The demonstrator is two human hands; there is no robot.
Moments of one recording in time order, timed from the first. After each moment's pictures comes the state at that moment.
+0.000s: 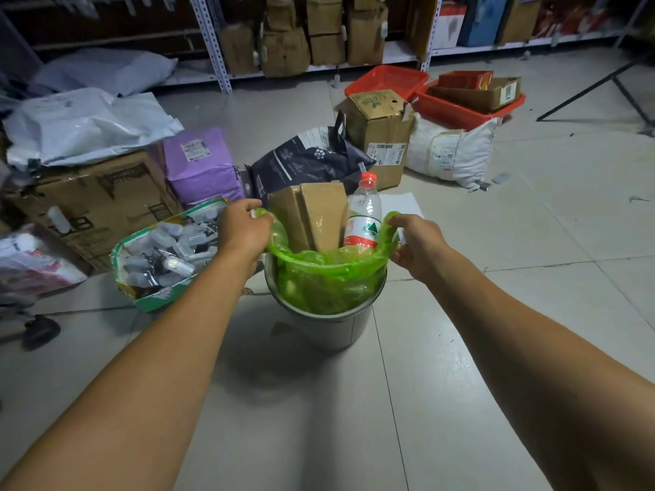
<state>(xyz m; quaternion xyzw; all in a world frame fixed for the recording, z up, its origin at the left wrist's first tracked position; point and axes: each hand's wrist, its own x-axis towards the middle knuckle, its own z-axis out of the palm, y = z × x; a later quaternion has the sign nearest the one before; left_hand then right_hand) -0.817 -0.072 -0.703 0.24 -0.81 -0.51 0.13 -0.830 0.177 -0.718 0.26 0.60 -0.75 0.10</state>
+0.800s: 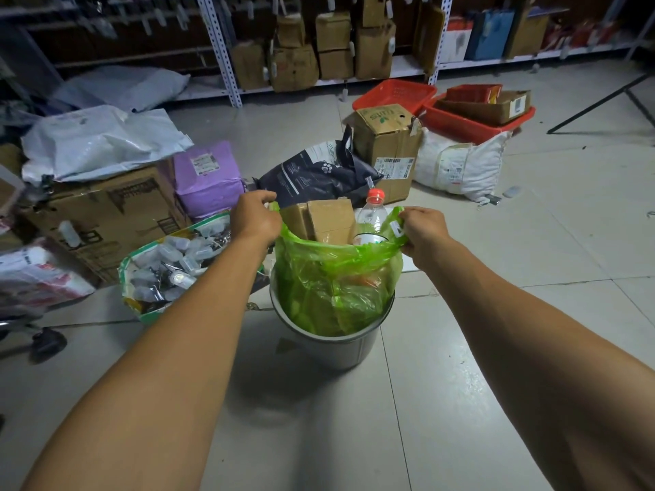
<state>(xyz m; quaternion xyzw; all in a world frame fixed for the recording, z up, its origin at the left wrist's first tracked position) -0.857 -0.069 -0.684 0.22 -0.87 -0.42 0.15 -0.872 0.168 -0.703 0.23 0.66 -0.71 0.04</state>
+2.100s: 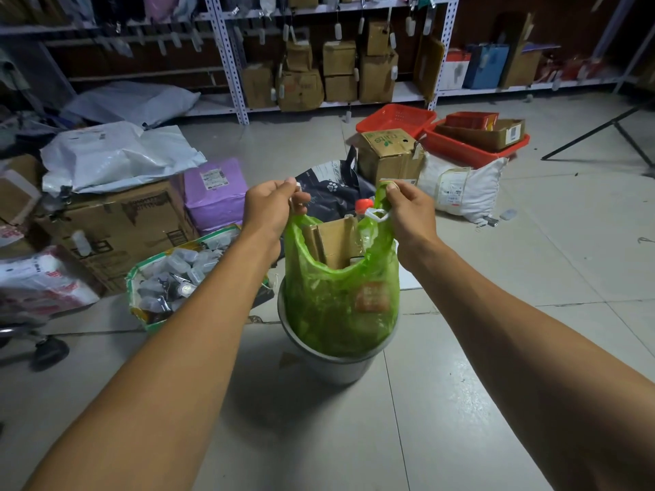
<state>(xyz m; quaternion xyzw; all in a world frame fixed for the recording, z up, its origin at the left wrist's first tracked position) -0.841 -0.058 -0.631 0.15 -0.69 -0.69 0.14 -0.861 0.131 -0.652 0.05 0.65 -0.75 -0.08</state>
